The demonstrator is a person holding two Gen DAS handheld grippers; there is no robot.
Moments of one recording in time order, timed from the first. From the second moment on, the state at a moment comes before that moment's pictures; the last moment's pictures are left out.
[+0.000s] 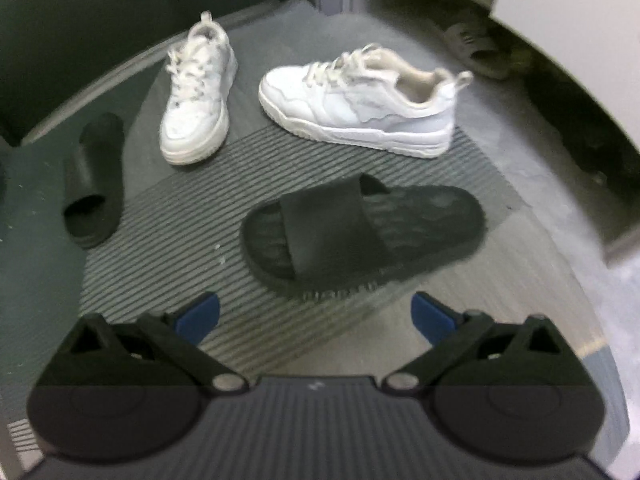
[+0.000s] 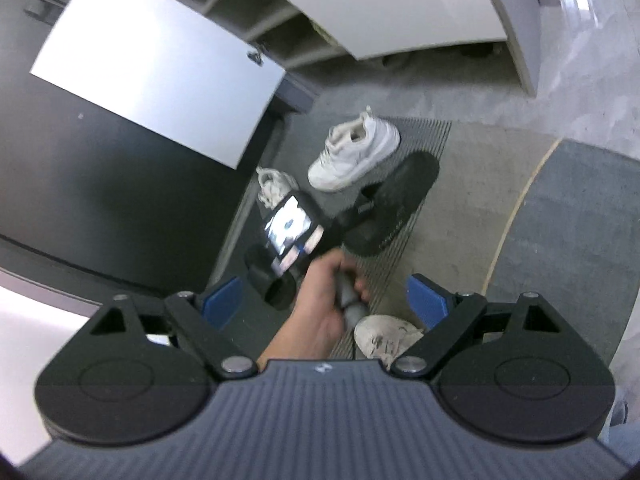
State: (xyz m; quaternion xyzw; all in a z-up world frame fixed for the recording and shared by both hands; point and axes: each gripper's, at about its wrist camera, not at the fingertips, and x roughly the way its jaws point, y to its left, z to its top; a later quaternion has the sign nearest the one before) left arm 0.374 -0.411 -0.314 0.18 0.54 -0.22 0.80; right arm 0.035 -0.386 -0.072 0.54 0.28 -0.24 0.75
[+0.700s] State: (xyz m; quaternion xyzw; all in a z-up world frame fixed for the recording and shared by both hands) left arm 0.415 -0.456 -0.401 0.21 0.55 -0.23 0.77; right arm 0.082 -0.410 -0.103 0.58 0.32 -0.23 0.71
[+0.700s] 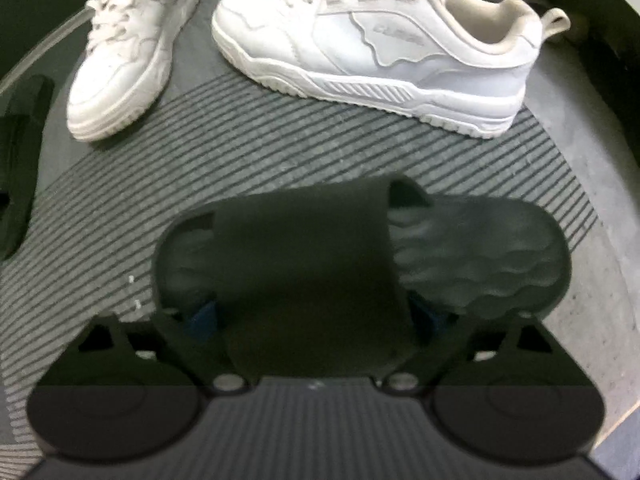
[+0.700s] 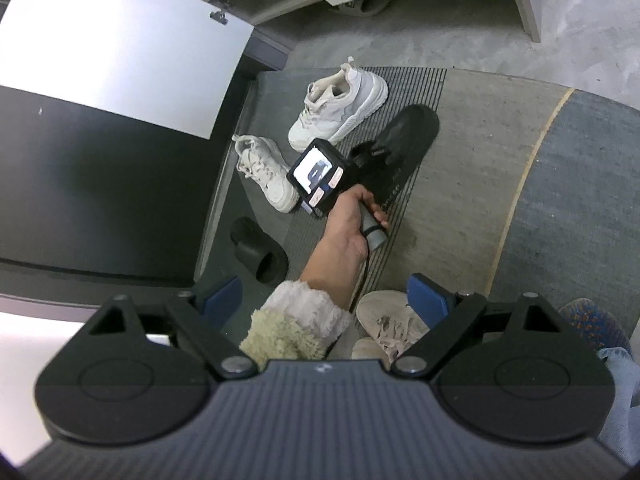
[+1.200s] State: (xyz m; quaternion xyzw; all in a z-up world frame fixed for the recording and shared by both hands) left arm 0.273 -0.392 -0.363 0.30 0.52 -0.37 0.71; right arm 0.059 -0.382 -0.076 0.56 0.30 -0.19 0.75
